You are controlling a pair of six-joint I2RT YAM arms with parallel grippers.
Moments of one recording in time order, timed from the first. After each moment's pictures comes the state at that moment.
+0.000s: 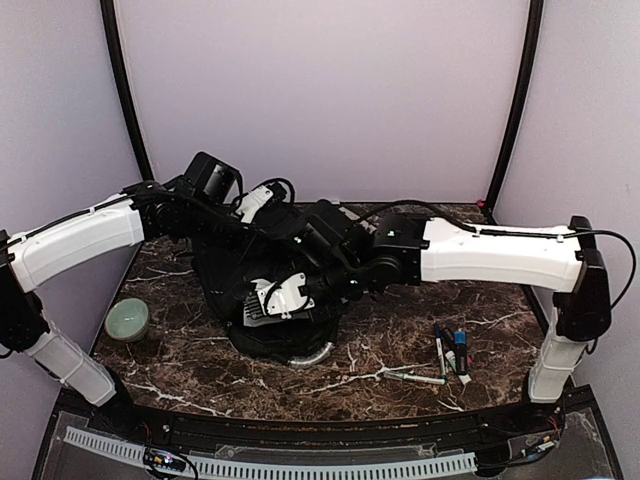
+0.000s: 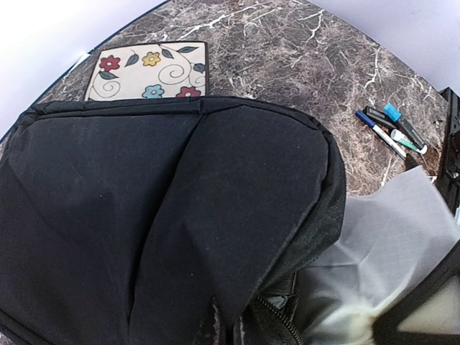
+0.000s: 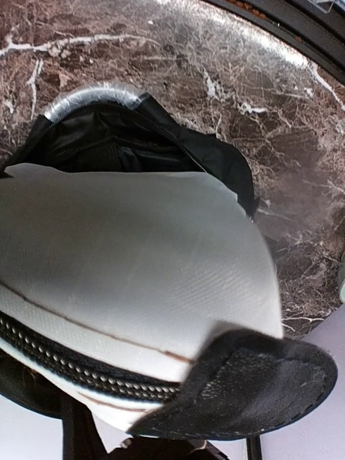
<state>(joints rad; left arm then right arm) -0.72 1.47 1.34 -0.66 0.16 0.07 1.21 1.80 1.63 -0.69 0.07 -0.92</state>
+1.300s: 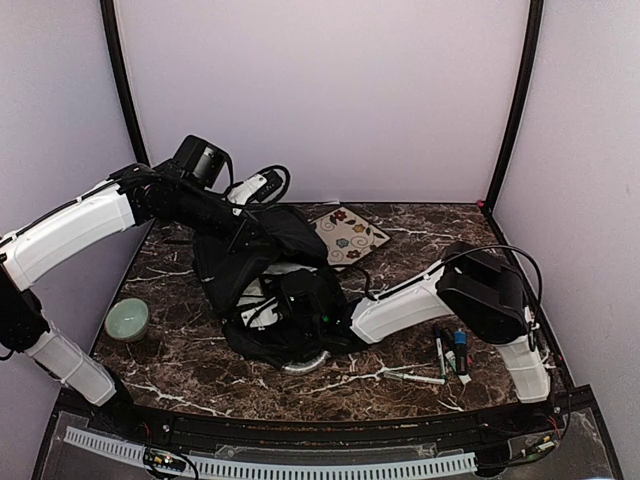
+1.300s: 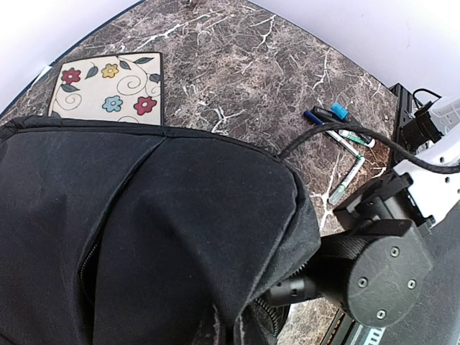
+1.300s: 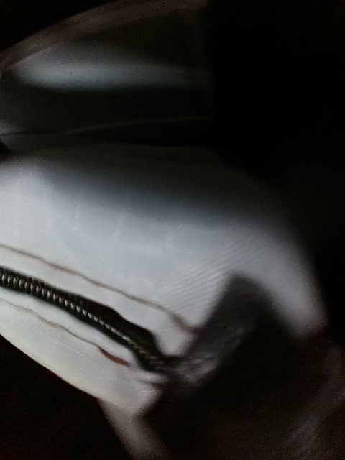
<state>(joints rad) -0.68 1.46 1.45 -0.79 0.36 0.09 1.17 2.22 1.36 0.61 0.44 -1.43</state>
